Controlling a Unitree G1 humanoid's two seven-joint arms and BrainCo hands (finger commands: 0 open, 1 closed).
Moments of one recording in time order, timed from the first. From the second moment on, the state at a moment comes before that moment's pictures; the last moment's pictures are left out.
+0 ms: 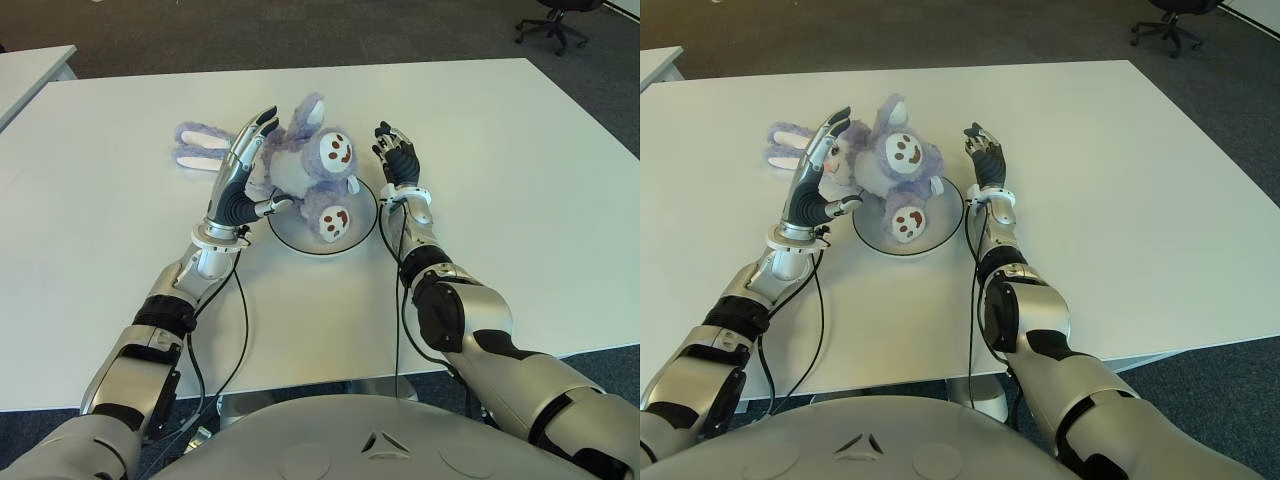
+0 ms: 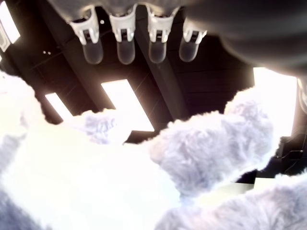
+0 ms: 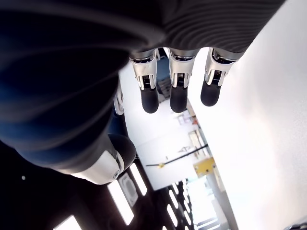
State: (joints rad) left arm -0.29 0.32 -0.16 0.61 0.60 -1.01 0.61; right arm -0.79 0.04 -0.33 1.23 0.20 -0.47 0.12
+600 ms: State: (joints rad) left arm -0.29 0.32 -0.11 0.62 0.52 -1.01 0.59; right arm -0.79 0.04 -0.33 1.23 0.20 -0.47 0.12
